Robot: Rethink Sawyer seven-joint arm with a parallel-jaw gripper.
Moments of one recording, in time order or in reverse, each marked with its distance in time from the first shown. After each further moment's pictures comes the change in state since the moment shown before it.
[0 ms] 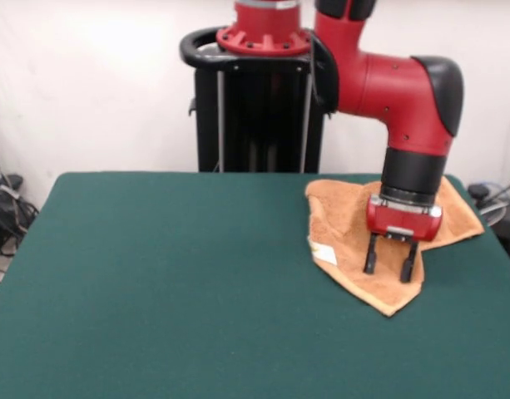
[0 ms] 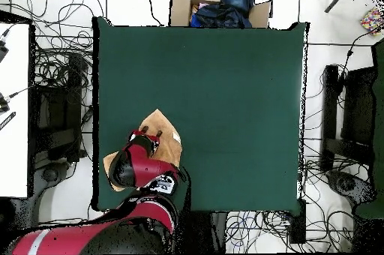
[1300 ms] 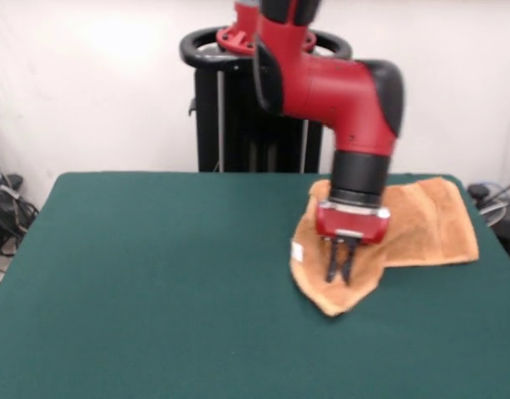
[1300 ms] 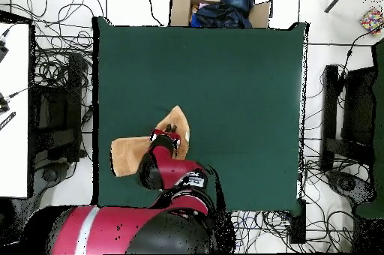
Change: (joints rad) arm -0.177 0.031 -0.035 -0.016 -0.284 -0.133 0.000
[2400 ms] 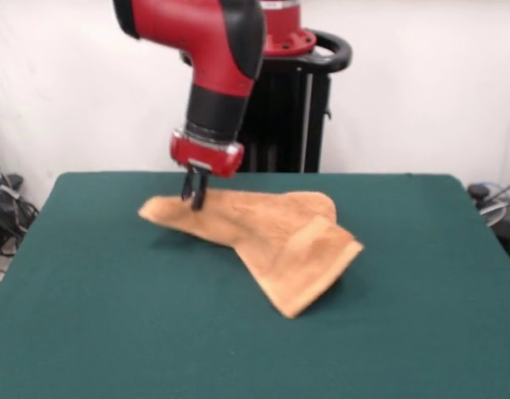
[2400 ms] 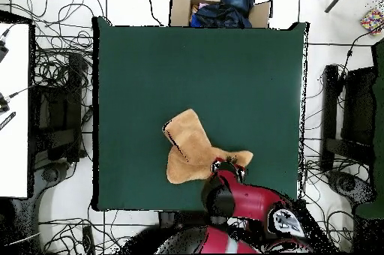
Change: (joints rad) arm -0.364 -0.214 -0.083 0.098 -0.334 0.365 0.000
